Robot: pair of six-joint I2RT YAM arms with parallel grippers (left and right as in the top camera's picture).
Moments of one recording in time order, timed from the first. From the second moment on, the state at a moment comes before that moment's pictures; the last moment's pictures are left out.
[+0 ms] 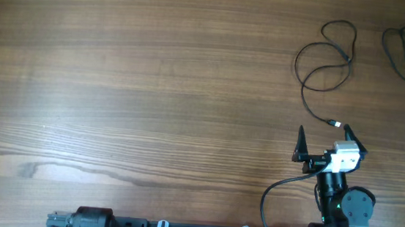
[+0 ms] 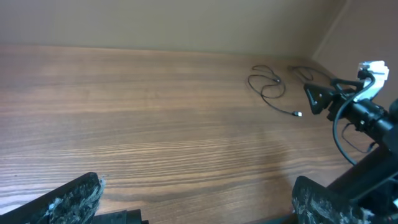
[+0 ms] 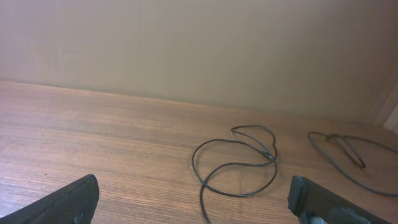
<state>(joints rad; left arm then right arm) -0.02 0.01 1.35 -1.63 0.30 -0.09 0.01 0.03 0.01 0.00 -0.07 -0.10</state>
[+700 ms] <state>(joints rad) 0.01 0.01 1.28 -1.45 0.28 -0.09 0.01 0.03 0.01 0.00 -0.07 -0.10</state>
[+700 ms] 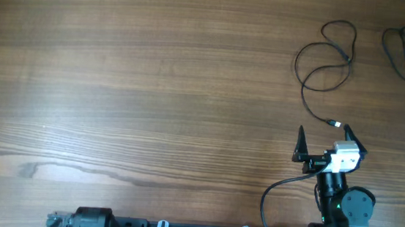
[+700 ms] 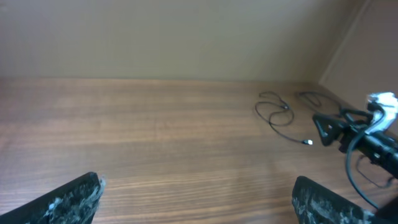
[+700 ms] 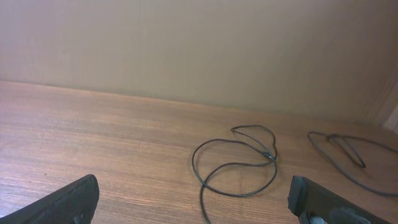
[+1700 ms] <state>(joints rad) 0.01 0.01 0.15 -0.17 0.32 -0.30 0.01 0.03 0.01 0.00 -0.07 -0.10</state>
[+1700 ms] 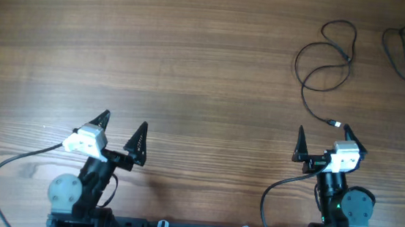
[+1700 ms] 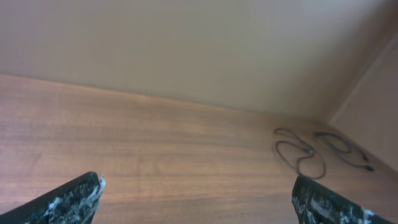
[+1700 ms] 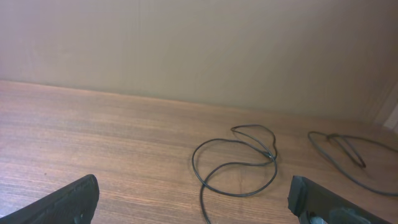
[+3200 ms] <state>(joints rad) 0.01 0.15 0.02 -0.06 0.22 -0.02 0.01 0.03 0.01 0.00 -0.07 -0.10</state>
